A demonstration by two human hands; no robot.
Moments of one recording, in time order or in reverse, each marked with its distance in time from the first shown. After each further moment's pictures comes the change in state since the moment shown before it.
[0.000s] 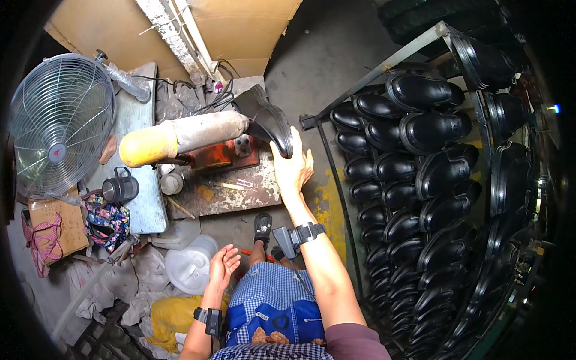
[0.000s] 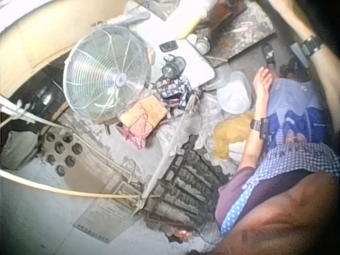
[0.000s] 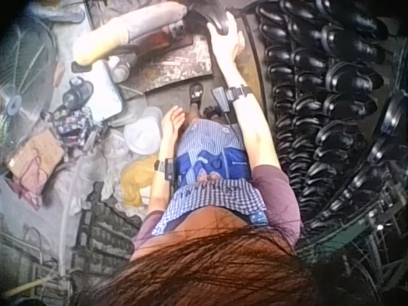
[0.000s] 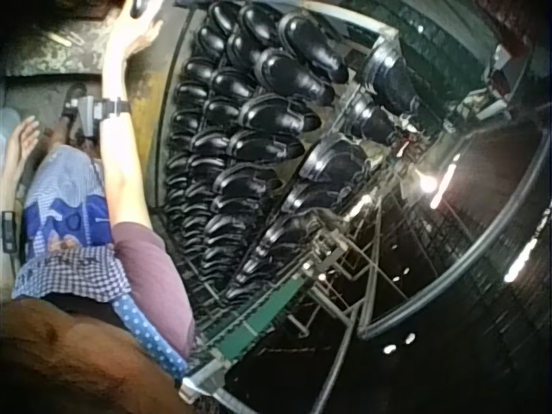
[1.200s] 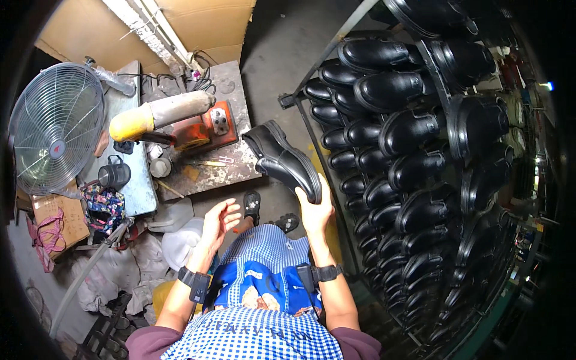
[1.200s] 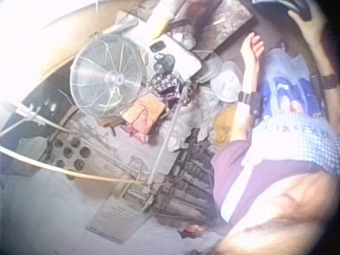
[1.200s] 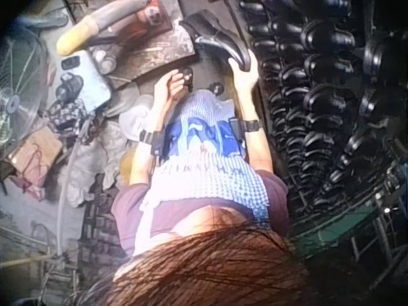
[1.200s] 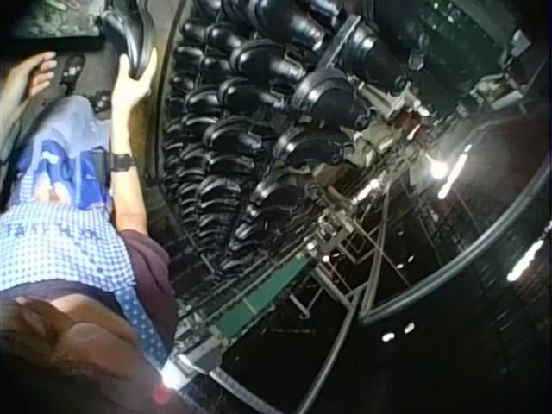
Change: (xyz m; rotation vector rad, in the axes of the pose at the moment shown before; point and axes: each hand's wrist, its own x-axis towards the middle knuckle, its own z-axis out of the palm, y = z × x) left_hand -0.045 0.023 0.099 0.208 -0.269 -0.010; right_hand -0.092 0.075 -0.183 0.191 -0.028 0.226
